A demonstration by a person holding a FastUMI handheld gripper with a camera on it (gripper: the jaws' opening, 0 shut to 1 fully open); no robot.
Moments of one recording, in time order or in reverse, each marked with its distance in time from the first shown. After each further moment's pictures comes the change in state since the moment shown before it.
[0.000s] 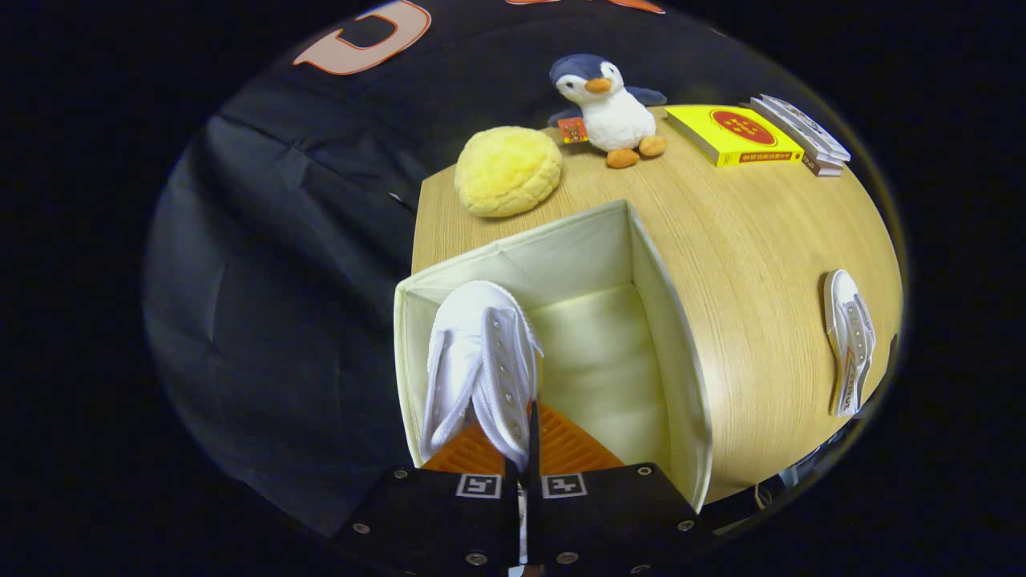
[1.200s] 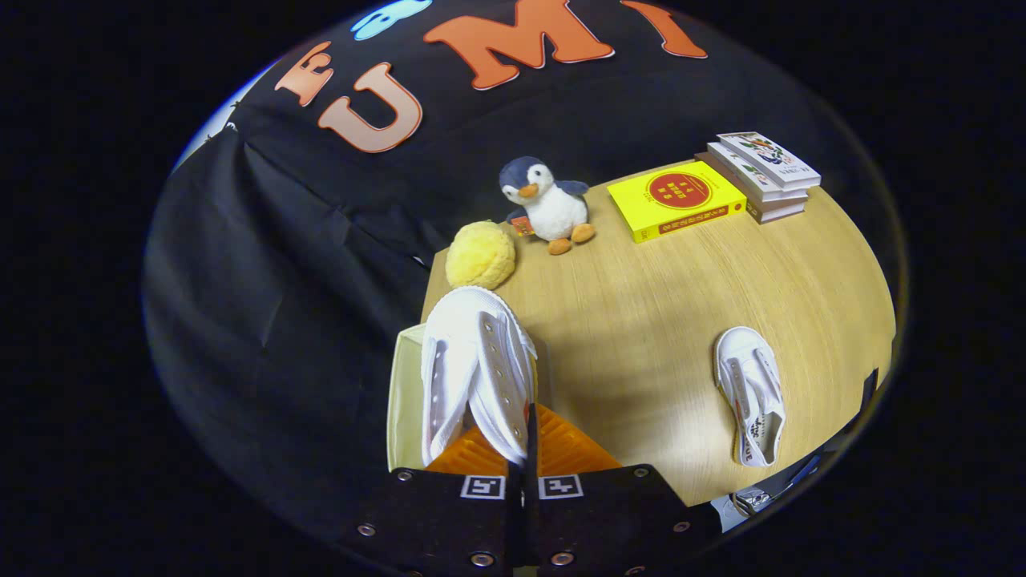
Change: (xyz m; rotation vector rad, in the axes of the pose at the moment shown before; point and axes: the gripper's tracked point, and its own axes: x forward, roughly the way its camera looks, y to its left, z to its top) arm -0.159 -0.116 0.045 -0.080 -0.240 0.130
